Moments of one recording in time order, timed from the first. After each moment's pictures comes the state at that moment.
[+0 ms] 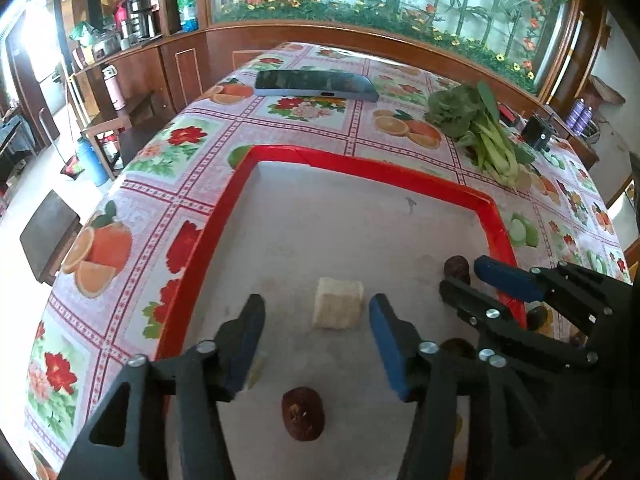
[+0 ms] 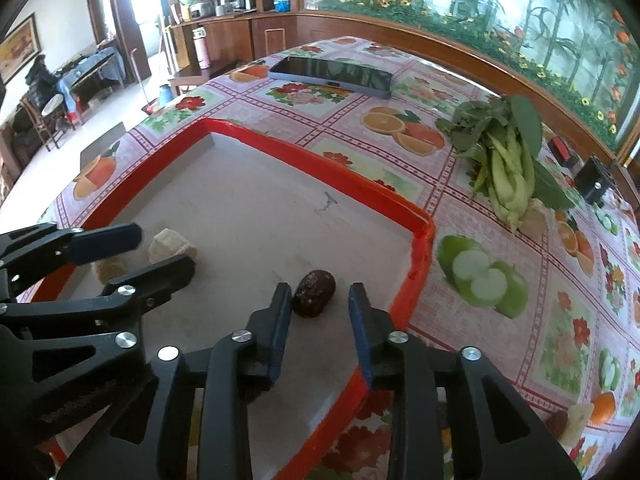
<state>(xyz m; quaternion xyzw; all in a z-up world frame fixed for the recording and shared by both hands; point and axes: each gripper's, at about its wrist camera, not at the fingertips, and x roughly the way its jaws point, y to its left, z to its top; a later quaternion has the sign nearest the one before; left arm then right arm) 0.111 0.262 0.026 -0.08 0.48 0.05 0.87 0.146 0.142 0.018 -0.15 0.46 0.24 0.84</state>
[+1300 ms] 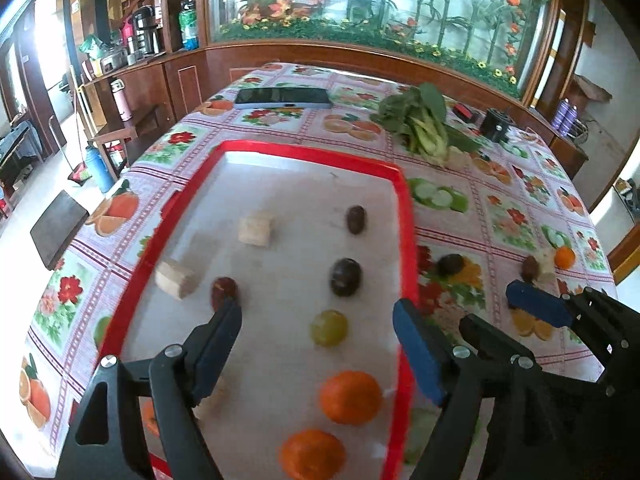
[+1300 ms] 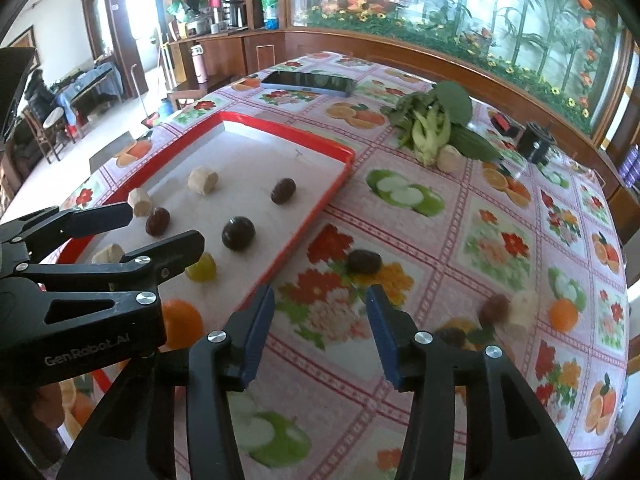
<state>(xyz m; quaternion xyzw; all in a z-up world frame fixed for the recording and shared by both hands) 0.046 0.190 0.057 -0.07 0.45 0.05 0.89 0.062 0.058 0.055 -0.13 0.45 0.22 0.86</state>
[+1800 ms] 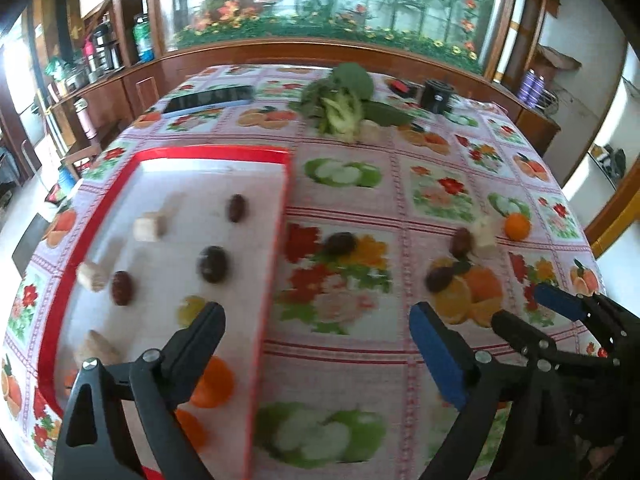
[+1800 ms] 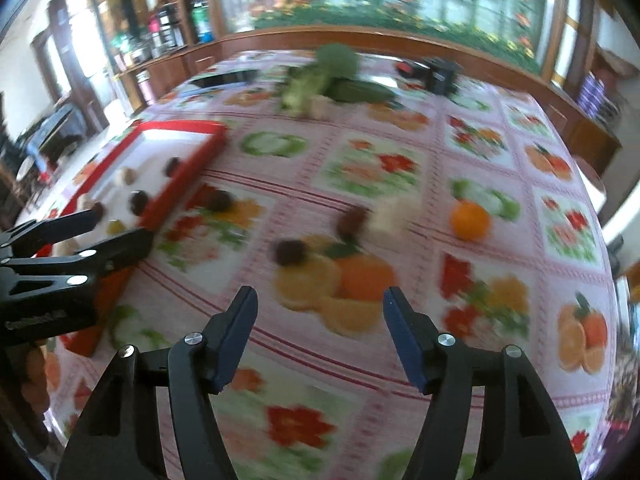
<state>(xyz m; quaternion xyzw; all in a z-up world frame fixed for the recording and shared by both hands) 0.050 0.098 0.057 -0.04 0.46 0.00 0.89 0.060 -0.080 0.044 -0.05 0.47 0.14 0.87</state>
